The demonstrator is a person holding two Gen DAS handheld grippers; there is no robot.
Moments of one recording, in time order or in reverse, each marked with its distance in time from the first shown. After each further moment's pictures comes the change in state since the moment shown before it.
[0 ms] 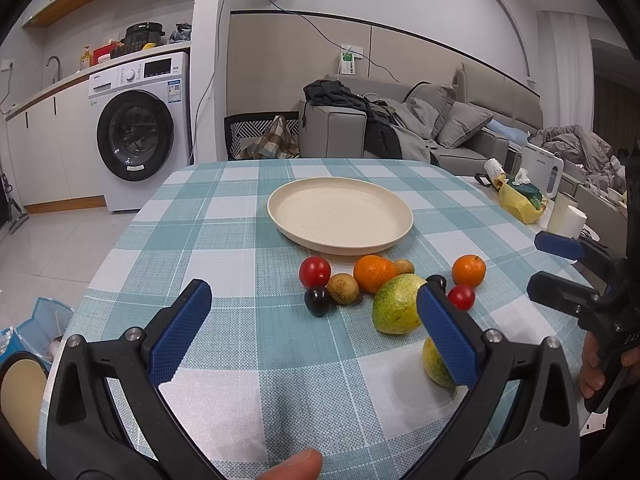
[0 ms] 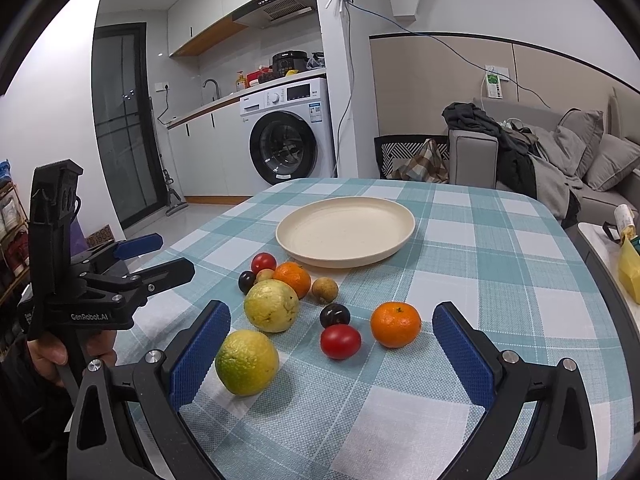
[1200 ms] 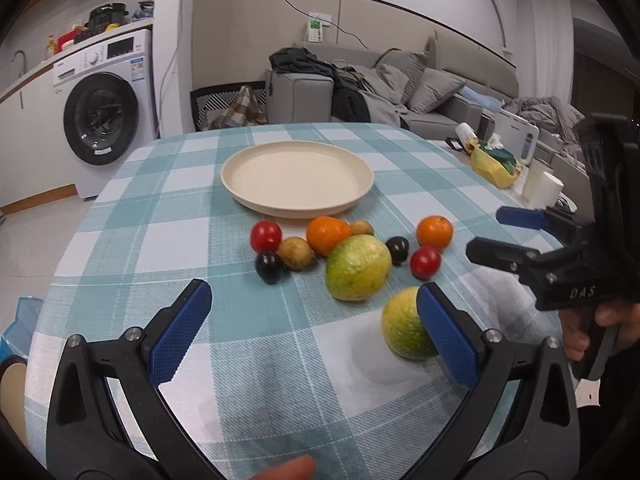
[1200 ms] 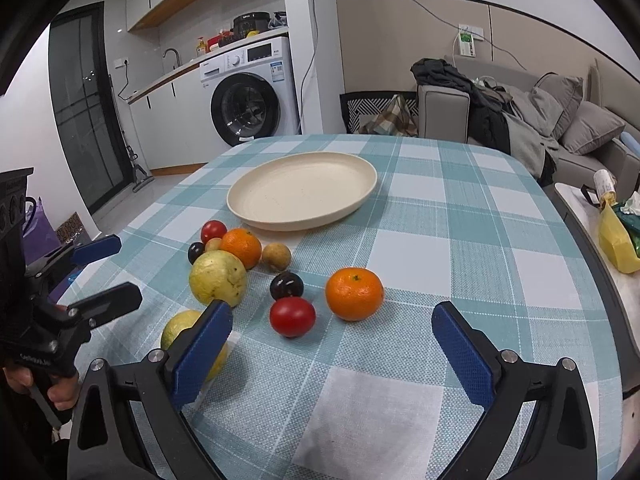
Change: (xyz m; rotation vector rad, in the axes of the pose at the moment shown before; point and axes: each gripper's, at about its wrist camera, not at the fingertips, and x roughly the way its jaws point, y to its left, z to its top) left arm 0.013 -0.028 -0.007 0.060 0.143 -0.114; right arm 0.027 -0.023 0.001 0.057 0.180 -0.111
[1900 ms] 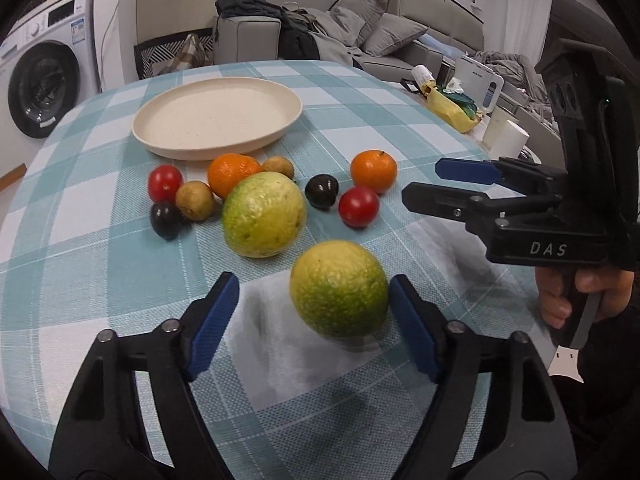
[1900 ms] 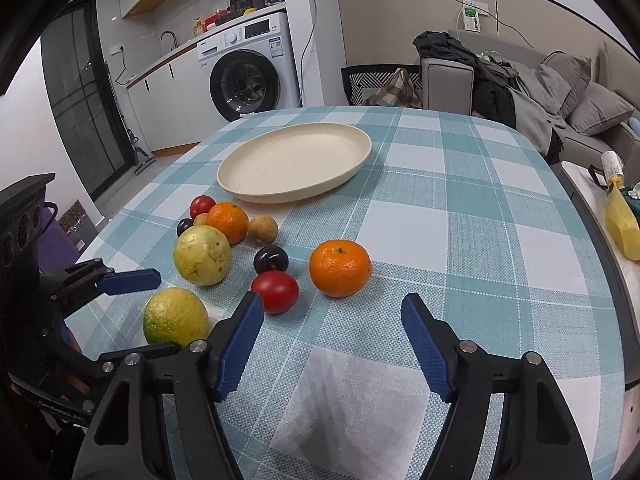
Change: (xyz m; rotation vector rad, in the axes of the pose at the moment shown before) left arm 0.047 -0.041 -0.004 0.032 0.216 -0.181; right arm 0.015 -0.017 -0.002 0.010 0.099 0.019
